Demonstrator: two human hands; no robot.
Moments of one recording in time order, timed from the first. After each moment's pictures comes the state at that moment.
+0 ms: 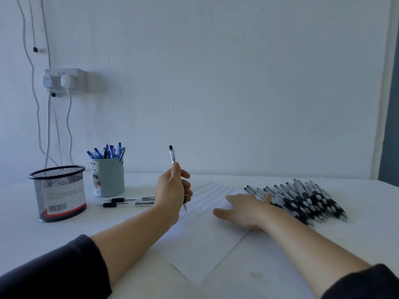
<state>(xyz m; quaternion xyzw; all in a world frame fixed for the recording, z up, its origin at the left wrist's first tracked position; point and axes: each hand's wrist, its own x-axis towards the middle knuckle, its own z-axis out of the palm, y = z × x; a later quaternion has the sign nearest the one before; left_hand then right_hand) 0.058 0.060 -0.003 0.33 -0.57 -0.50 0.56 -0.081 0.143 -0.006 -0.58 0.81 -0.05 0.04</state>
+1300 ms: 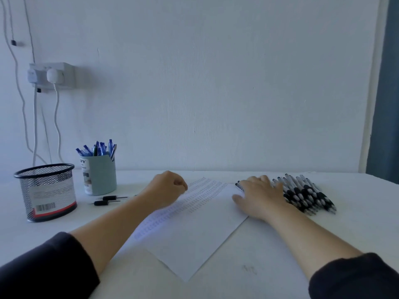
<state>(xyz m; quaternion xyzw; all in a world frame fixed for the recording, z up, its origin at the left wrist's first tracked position) 0.074 0.035 0.004 0.42 -0.85 -0.17 0.28 -0.113 0.151 -0.009 -0.52 0.84 -0.07 -0.12</state>
